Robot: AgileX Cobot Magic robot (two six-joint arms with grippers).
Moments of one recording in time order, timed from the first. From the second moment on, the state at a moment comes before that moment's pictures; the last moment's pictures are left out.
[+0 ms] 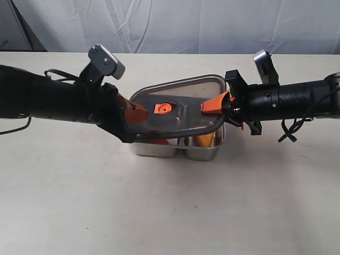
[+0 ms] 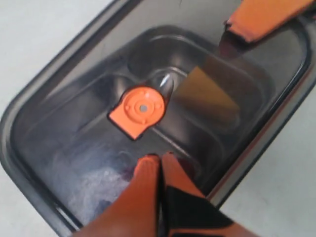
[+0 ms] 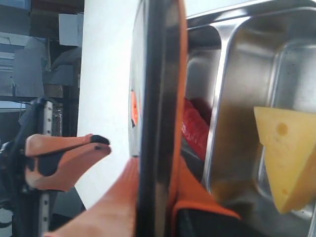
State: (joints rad) left arm -0.25 1.73 -0.83 -1.70 0.53 2.02; right arm 0.07 1.90 -0.85 1.63 0.98 -1.11
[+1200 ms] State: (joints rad) left arm -0.33 1.87 -0.89 -1.70 0.46 2.00; right arm 0.08 1.77 -0.84 1.33 0.77 -0.96
